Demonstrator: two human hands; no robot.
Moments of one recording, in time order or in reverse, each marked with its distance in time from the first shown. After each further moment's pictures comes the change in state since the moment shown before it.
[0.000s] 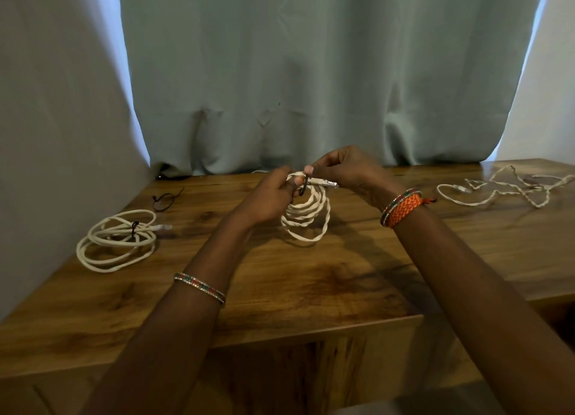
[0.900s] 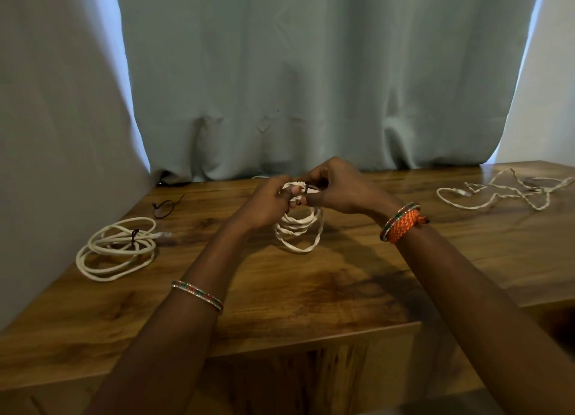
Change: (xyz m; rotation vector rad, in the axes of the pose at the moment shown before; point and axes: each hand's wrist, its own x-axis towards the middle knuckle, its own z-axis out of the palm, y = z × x) left_hand -0.003 0.007 -0.003 0.063 0.007 -0.017; right_hand -0.011 -0.008 0.012 -0.470 -0.074 -0.206
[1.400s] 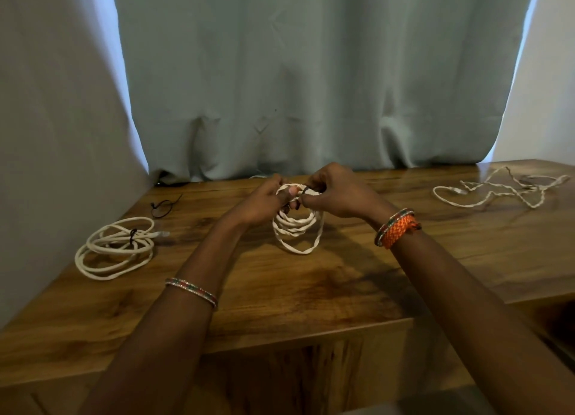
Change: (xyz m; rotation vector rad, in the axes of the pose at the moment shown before) left_hand -0.009 0.008 -0.001 -0.180 -0.095 -0.081; right_hand -0.013 -0.002 0.004 0.005 0.029 0.103
